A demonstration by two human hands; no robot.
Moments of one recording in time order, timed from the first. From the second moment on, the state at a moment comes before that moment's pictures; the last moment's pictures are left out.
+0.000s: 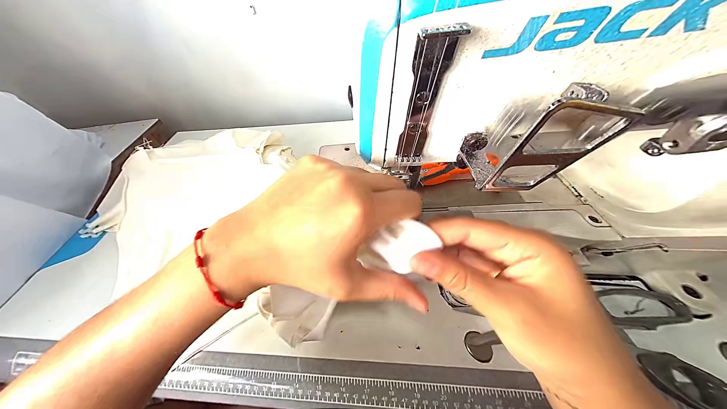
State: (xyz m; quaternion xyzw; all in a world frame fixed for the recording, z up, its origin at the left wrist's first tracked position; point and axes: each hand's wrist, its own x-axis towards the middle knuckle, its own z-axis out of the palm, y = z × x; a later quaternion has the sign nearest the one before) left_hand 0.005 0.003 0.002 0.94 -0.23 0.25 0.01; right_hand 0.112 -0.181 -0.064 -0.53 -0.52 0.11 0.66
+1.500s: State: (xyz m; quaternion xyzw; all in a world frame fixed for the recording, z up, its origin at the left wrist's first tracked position) left_hand 0.072 0.062 -0.033 0.96 0.16 0.22 -0.02; right_hand 0.207 -0.148 -0.049 -0.78 -0.56 -0.17 0.22
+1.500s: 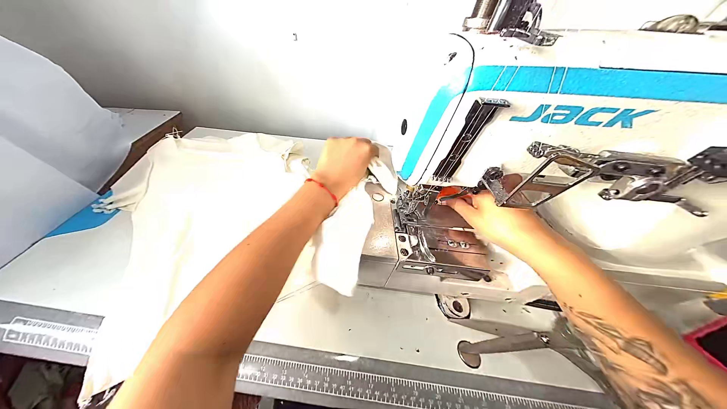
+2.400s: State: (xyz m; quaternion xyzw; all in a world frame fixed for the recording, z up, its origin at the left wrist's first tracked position) left_hand -0.178 -0.027 -0.060 0.69 -0.12 0.37 0.61; right_hand 0.010 -0.092 -0.093 -0.45 -0.84 0.00 0.31
